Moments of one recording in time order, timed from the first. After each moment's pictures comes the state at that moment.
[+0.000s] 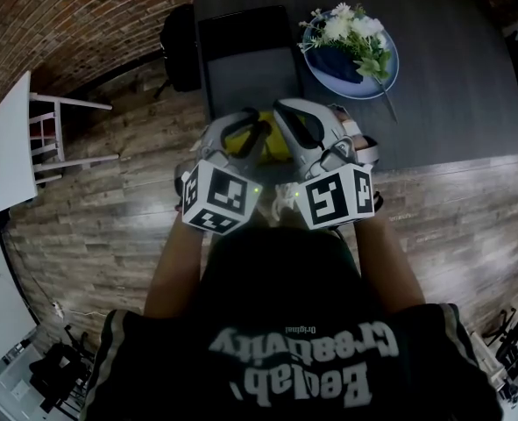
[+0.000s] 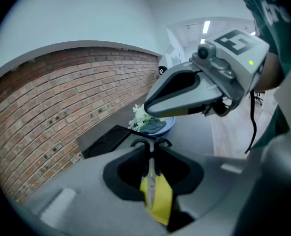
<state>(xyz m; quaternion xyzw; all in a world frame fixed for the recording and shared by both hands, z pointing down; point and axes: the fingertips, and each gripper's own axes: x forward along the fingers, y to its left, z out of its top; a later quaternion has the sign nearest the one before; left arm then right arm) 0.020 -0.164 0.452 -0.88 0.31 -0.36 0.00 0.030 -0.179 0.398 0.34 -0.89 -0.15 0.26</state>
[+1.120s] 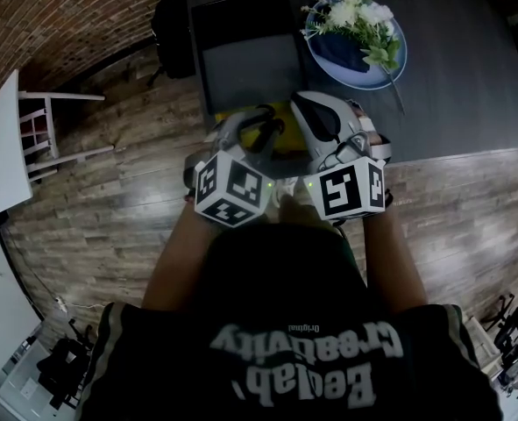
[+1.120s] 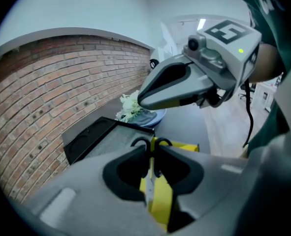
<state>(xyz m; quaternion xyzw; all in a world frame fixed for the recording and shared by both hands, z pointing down) 0.034 -0.164 0.503 -0.89 0.25 -0.39 -0.01 0.050 -0.194 0.442 0.37 -0.88 -0.11 0.30</state>
